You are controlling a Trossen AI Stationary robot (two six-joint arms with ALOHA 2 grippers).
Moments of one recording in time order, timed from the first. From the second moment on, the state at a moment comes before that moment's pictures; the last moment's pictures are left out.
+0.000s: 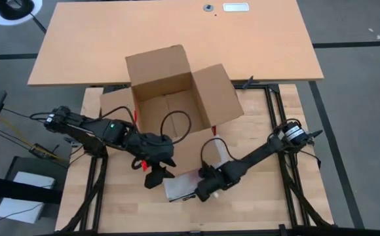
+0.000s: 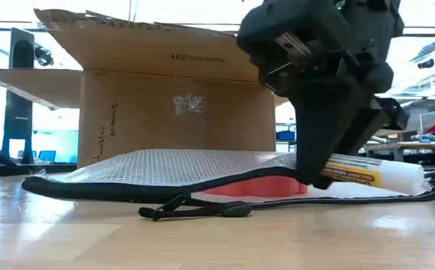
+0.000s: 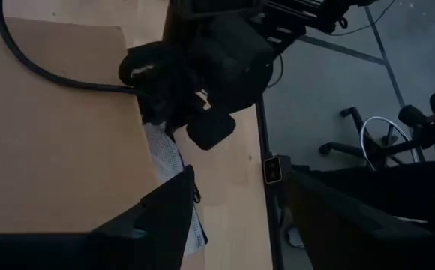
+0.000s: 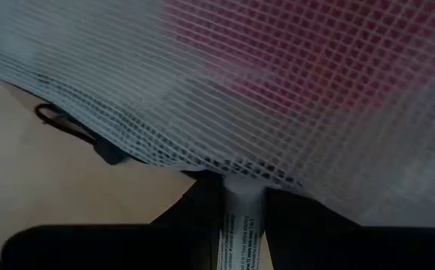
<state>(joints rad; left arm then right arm) -0.33 1.45 1.56 -0.81 0.08 -0.48 0.47 1.98 1.34 -0.59 0.12 1.33</state>
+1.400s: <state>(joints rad) -0.34 1.45 1.56 -0.81 0.04 -0.48 0.85 1.97 1.34 -0.62 0.12 1.86</state>
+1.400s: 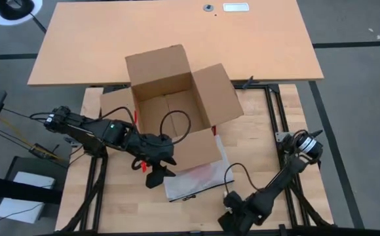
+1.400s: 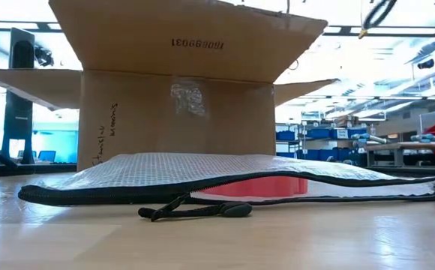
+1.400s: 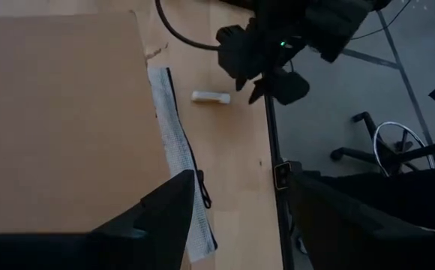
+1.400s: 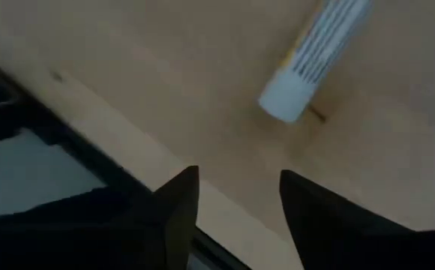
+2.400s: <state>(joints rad) -0.34 1.45 1.56 -0.81 0.00 -0.46 0.60 2.01 1.33 -0.77 0.44 1.46</state>
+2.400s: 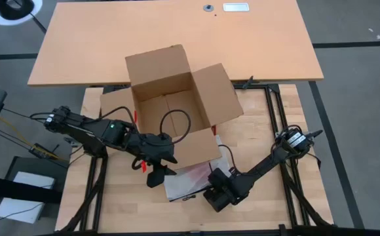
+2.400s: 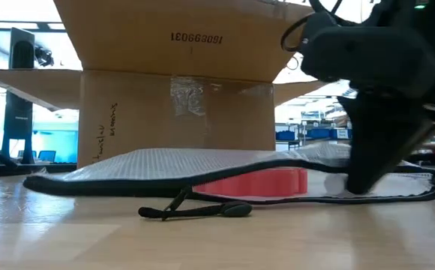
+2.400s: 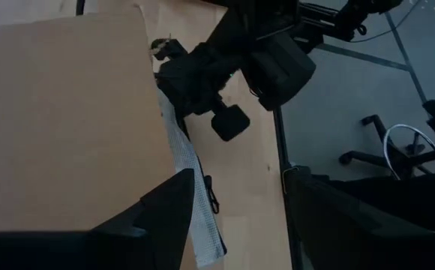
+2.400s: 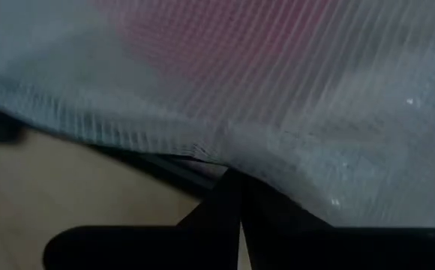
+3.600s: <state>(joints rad) -0.19 1.45 1.85 -1.00 -0.07 -0.48 0.48 1.25 1.34 -0.66 0.35 0.85</state>
